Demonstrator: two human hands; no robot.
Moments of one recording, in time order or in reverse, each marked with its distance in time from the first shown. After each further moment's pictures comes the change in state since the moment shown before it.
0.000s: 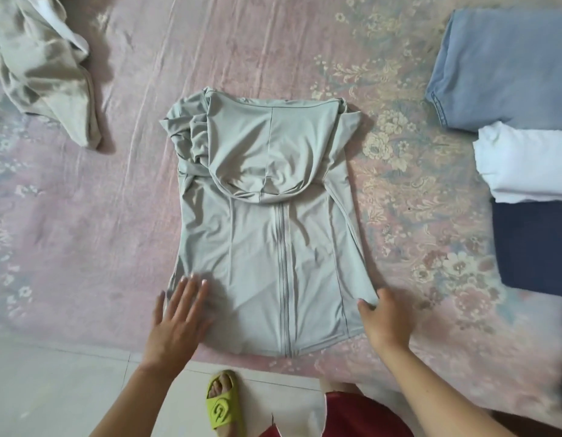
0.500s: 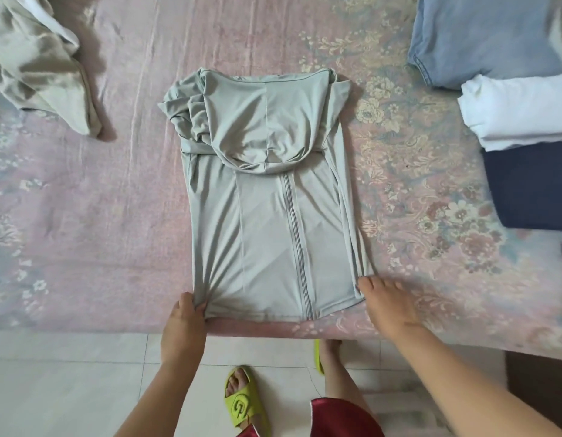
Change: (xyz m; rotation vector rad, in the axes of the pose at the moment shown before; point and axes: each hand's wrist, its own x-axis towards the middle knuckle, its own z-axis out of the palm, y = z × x) left_hand -0.029 0.001 -0.010 -0.551 -0.165 -0.677; right_hand -0.060 0.012 0.019 -0.663 -0.174 -0.462
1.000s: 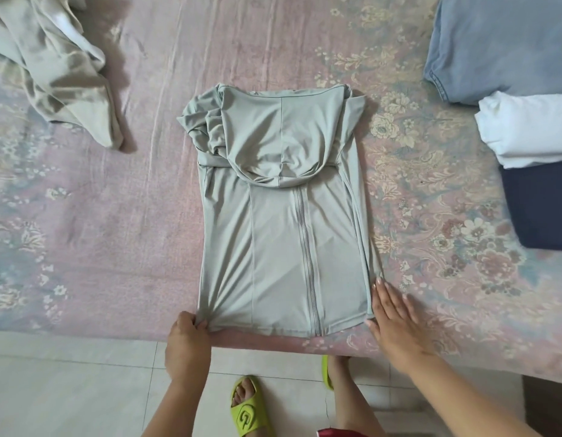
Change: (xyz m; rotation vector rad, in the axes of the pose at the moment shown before) left_hand -0.008 0.006 -0.006 -0.002 0.080 -0.217; right_hand -0.003 0.008 0.053 0.128 0.170 -0.051
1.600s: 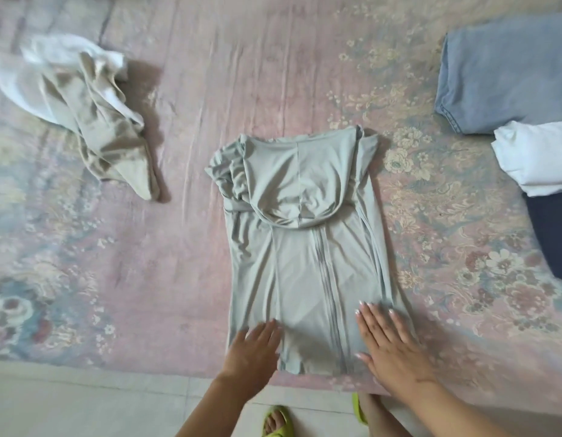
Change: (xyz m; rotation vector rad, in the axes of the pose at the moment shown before) left_hand 0.021 0.031 0.003 0.671 -0.135 1.228; right_hand 0.028 -0.042 -0.037 0.038 0.218 -0.236
